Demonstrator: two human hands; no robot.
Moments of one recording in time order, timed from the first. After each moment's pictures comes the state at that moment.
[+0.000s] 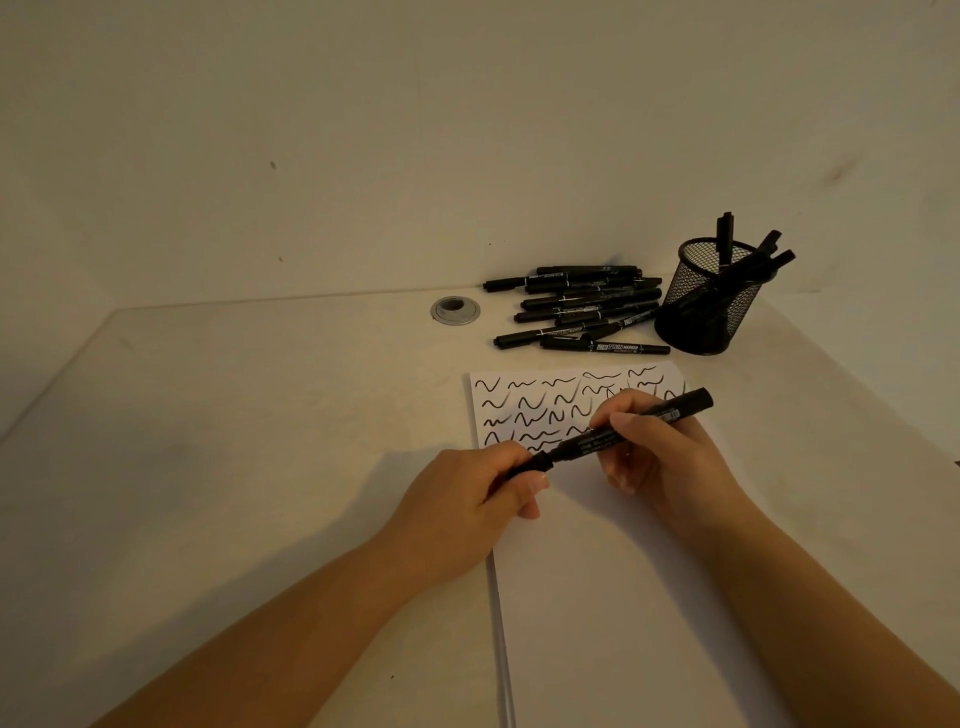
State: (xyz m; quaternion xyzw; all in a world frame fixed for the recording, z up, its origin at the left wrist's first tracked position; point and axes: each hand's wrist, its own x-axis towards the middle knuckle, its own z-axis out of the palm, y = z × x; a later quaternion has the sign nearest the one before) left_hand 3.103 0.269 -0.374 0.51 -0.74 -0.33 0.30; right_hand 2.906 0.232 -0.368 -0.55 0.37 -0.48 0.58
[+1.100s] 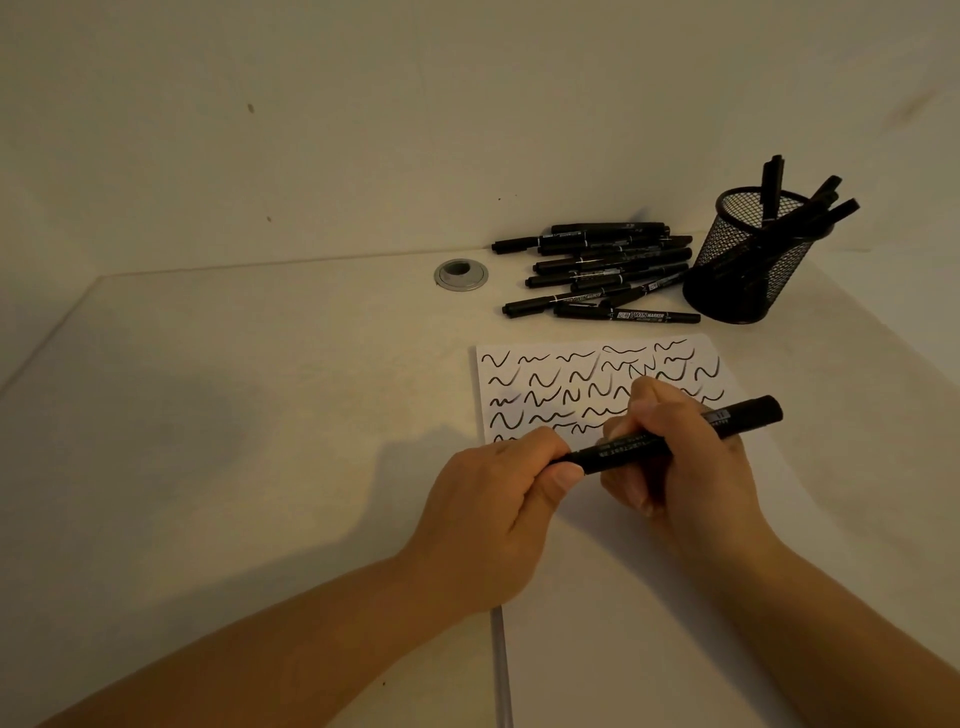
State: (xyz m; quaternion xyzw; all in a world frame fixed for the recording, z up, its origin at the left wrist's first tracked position) left_hand 3.082 0.282 -0.365 0.47 -0.77 -0.22 0.36; right_hand 2.930 0.251 -0.361 -0.50 0.38 -0.53 0.57
